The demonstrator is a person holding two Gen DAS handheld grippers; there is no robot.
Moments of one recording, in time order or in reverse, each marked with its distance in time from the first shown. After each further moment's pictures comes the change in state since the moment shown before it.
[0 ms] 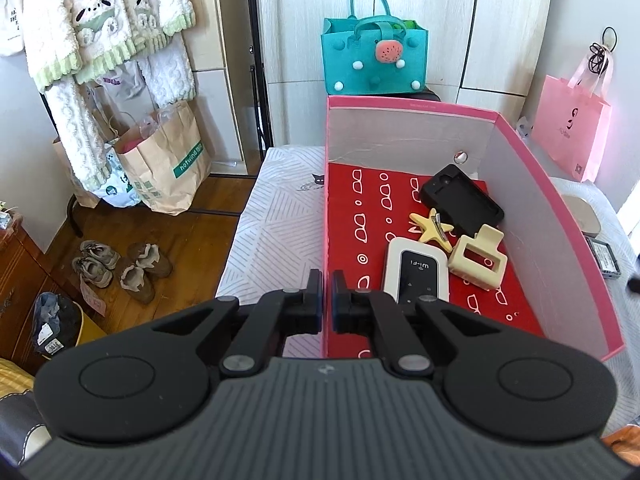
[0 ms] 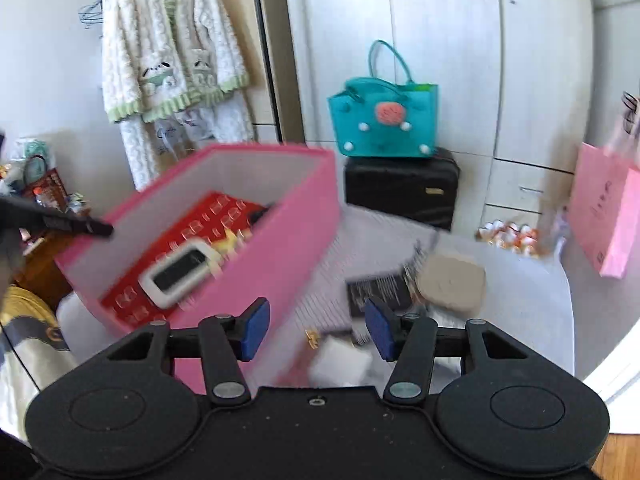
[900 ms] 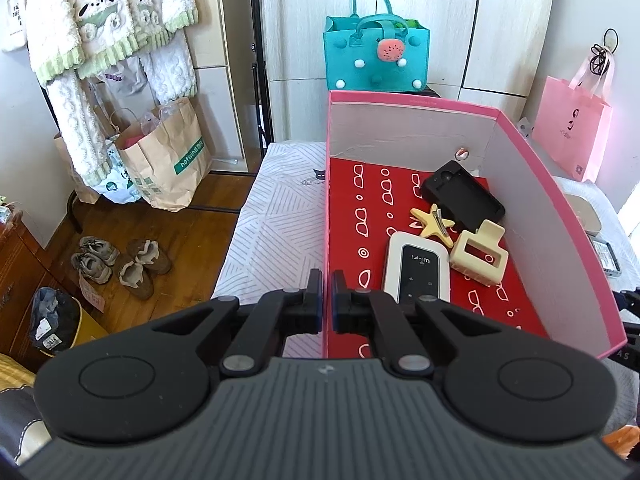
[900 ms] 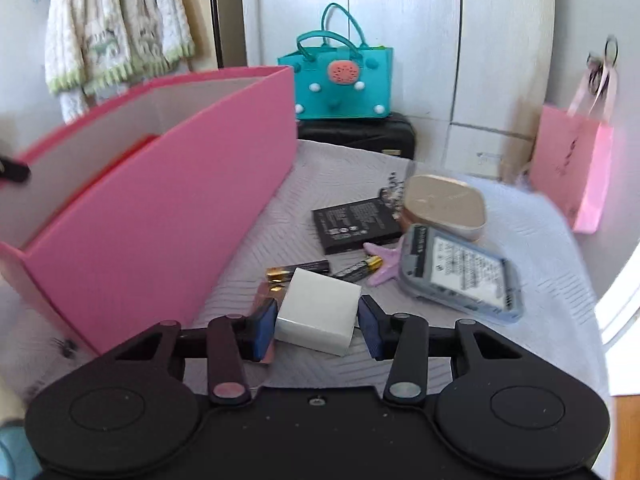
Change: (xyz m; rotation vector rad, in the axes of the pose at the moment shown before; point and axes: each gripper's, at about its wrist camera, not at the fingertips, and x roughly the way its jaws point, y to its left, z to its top) left arm 0.001 0.000 -0.002 -0.012 0.007 -0.005; right arm 0.053 0.004 -0.037 0.078 0.029 -0.133
